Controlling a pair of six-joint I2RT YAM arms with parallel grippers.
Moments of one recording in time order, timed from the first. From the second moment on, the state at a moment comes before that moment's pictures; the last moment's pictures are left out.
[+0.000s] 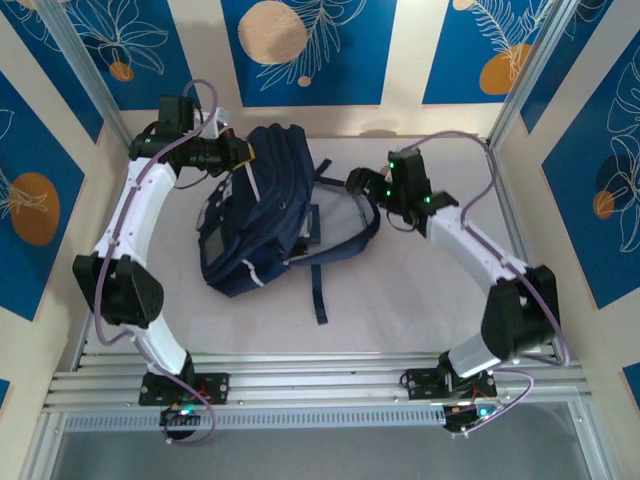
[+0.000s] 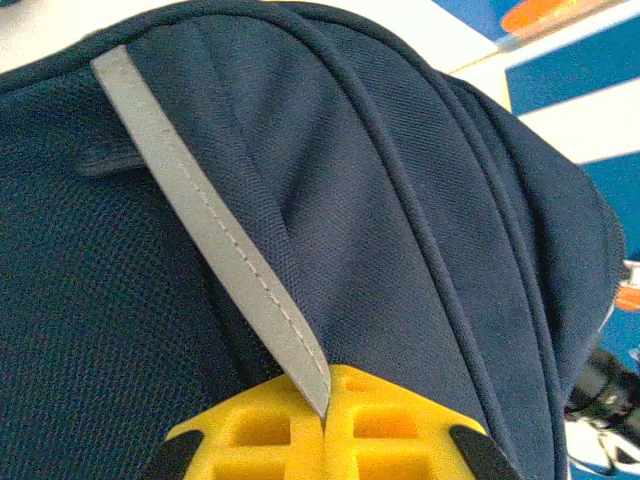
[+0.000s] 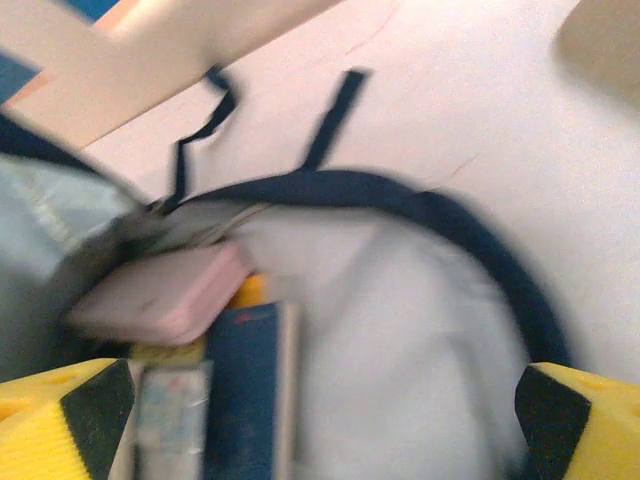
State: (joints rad) left arm -0.12 1.76 1.85 -0.86 0.67 -0.47; right arm 0.35 1.54 1.24 -0.36 -0.06 0.65
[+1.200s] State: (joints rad) left arm -0.20 1.80 1.59 -0.60 0.74 -0.47; right arm 0.02 2.35 2.05 -0.86 -0.22 0.30
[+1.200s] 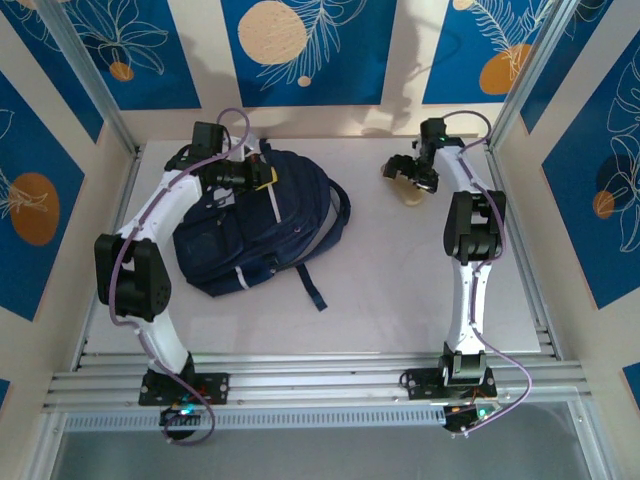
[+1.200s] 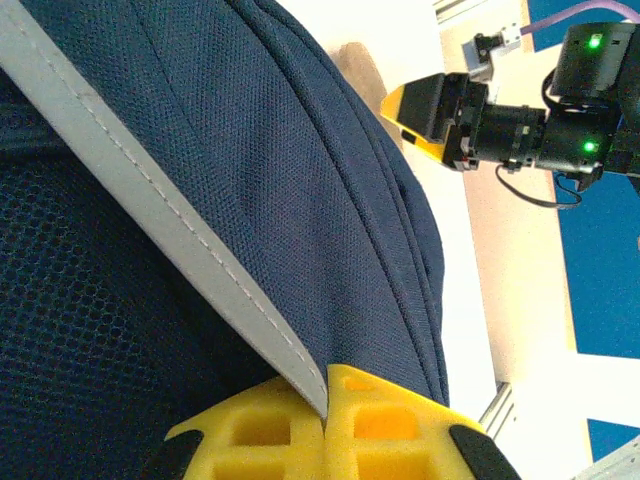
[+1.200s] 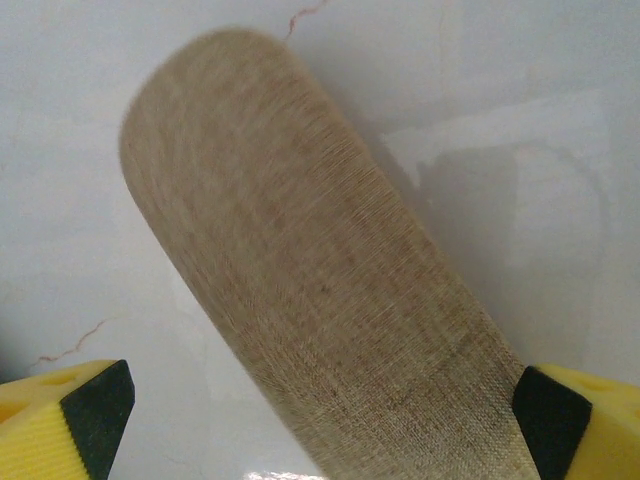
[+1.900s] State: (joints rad) left arm -0.20 1.80 1.59 -0.59 0.75 -0.48; right arm 0.11 2.58 2.40 -1.04 -0.09 0.36
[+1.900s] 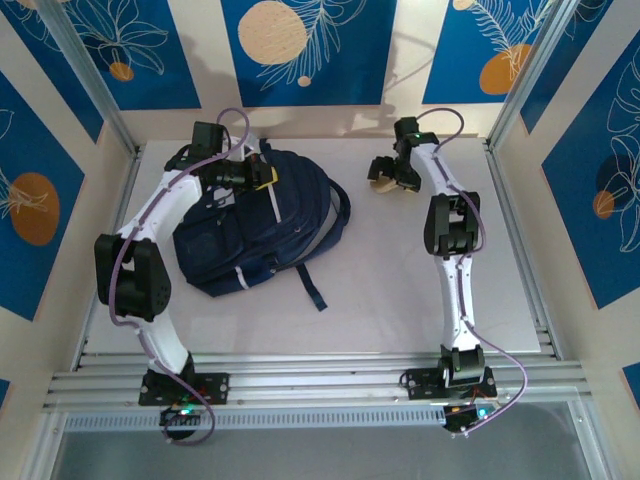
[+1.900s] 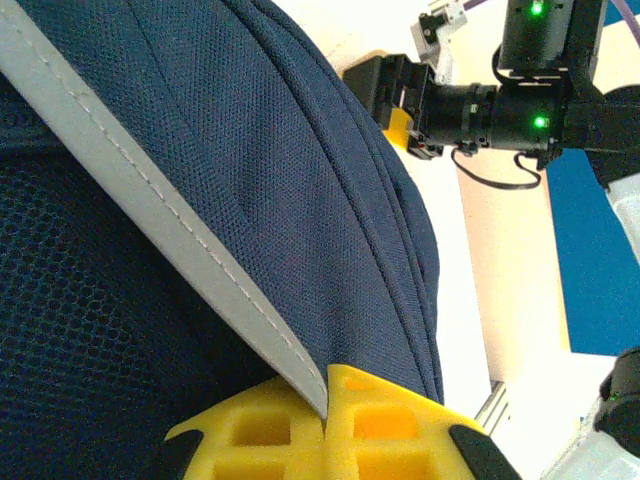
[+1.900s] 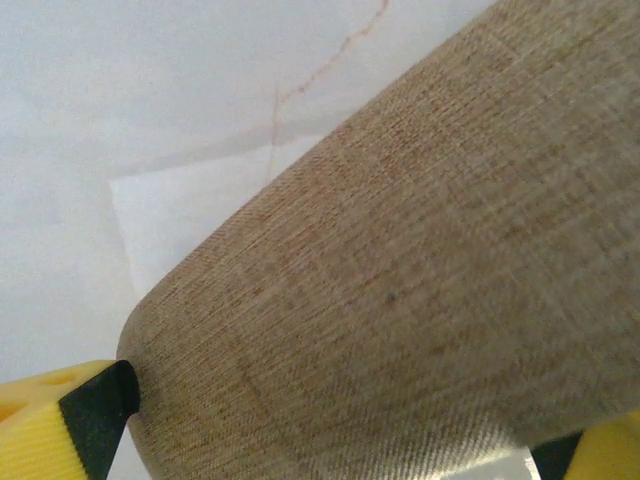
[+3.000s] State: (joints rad) left arm -0.20 1.82 1.59 -0.59 0.76 -0.48; right arm -0.01 2.64 2.47 -0.94 -0.27 0.70
